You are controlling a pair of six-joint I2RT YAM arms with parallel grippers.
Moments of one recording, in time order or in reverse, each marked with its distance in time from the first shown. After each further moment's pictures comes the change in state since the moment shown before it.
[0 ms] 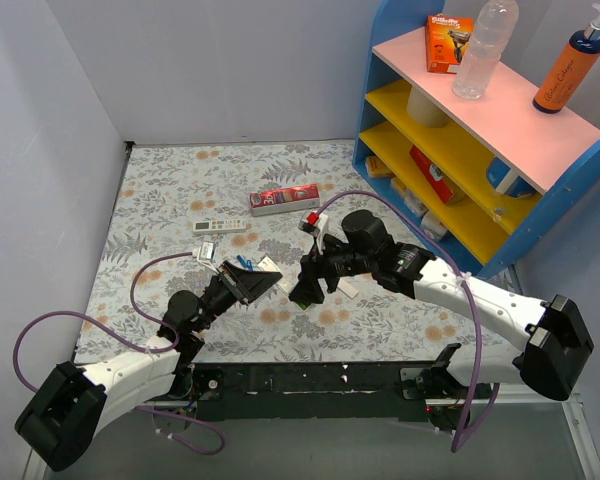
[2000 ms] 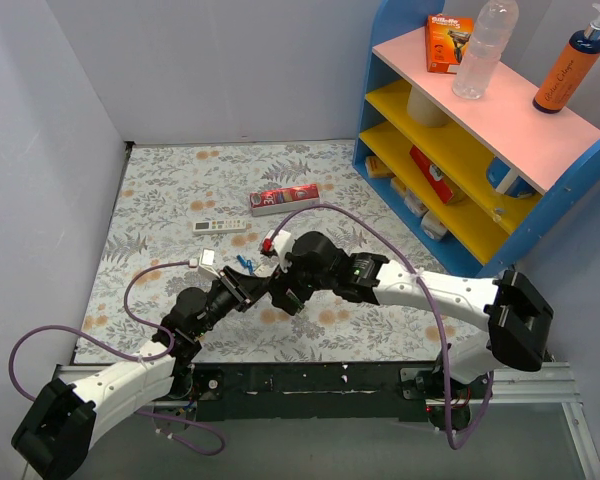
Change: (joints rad) left arm 0.001 -0.116 0.002 -0.391 -0.125 0.031; right arm 0.215 0.201 0.116 -0.056 0.450 -0.141
